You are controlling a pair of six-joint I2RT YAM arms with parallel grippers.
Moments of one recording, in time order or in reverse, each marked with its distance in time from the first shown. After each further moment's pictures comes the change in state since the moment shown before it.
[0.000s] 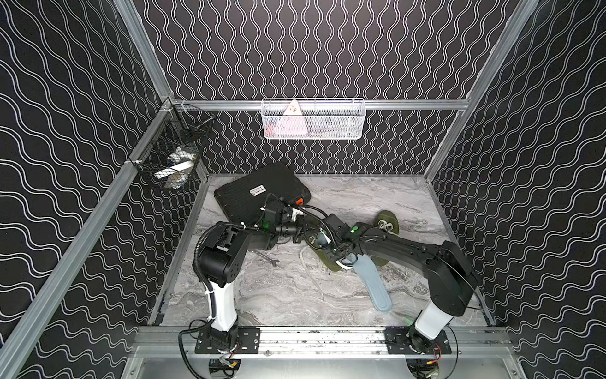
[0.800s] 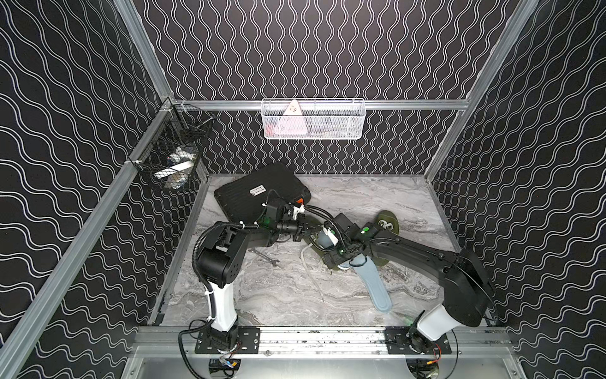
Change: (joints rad) left arm 0.000 -0.009 0.059 -0.147 0.000 0.091; right arm -0.011 -0.148 -0.063 -0.079 -0.092 -0.029
